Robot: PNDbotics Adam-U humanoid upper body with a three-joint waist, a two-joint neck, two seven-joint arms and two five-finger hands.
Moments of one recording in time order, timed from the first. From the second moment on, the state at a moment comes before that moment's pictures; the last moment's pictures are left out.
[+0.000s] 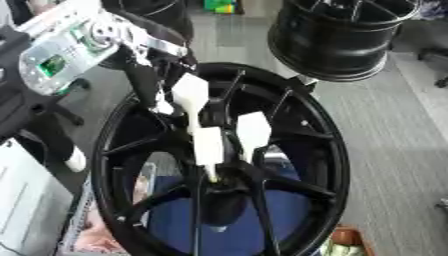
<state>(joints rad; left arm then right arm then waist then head) -1.17 0.63 -0.76 -1.45 -0.33 0.14 -0.90 -0.04 -0.88 -0.24 -1.99 -0.14 0.29 -0.81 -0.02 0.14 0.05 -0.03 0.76</state>
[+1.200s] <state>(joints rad) -0.87 0.89 -0.22 -1.42 -0.37 0.02 -0.56 -0.04 -0.88 -0.26 -1.99 -0.13 0.29 -0.81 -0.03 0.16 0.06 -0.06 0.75</state>
